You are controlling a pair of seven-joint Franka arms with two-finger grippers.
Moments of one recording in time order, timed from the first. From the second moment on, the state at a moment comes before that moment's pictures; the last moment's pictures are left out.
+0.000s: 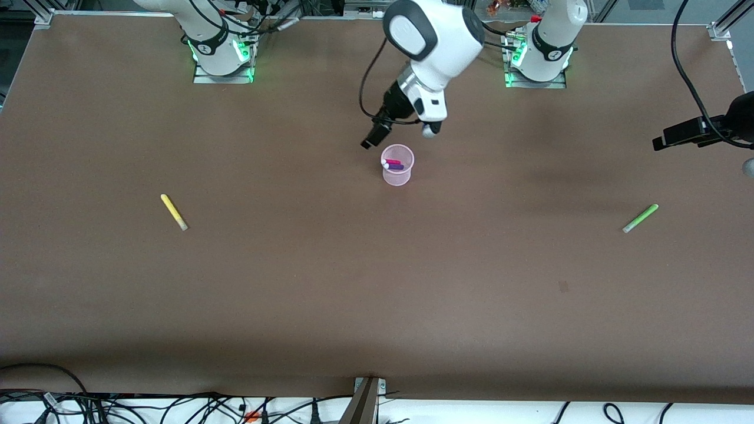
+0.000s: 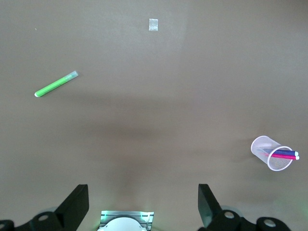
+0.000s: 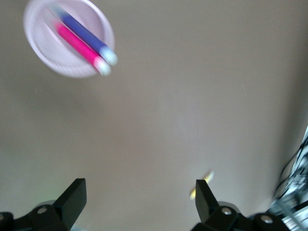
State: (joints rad) left arm 0.02 0.12 0.11 -1.45 -0.16 1.36 -0.03; right arm 1.07 0.66 -0.12 -1.03 -0.32 1.29 -0.15
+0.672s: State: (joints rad) left arm 0.01 0.12 -0.01 -1.44 -0.02 1.37 -0.03; right arm 0.54 0.41 -0.43 -1.07 0.01 1.17 -0.48
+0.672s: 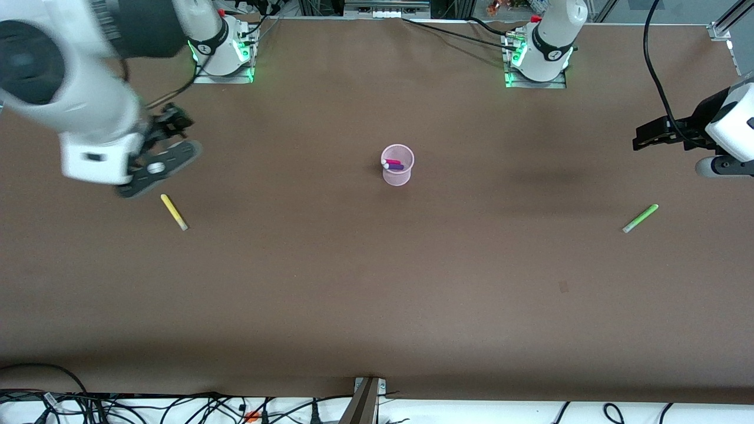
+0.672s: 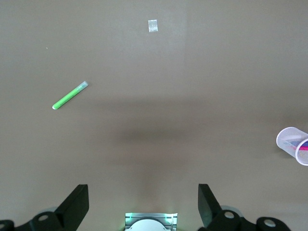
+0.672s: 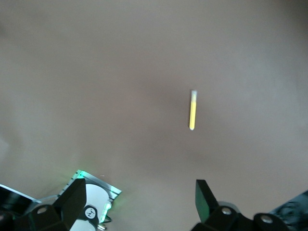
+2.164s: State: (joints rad) left arm 0.01 0.12 -0.01 -1.44 -0.02 1.37 -0.03; right arm 0.41 0.07 -0.34 -1.53 -0.06 1.51 -0.03
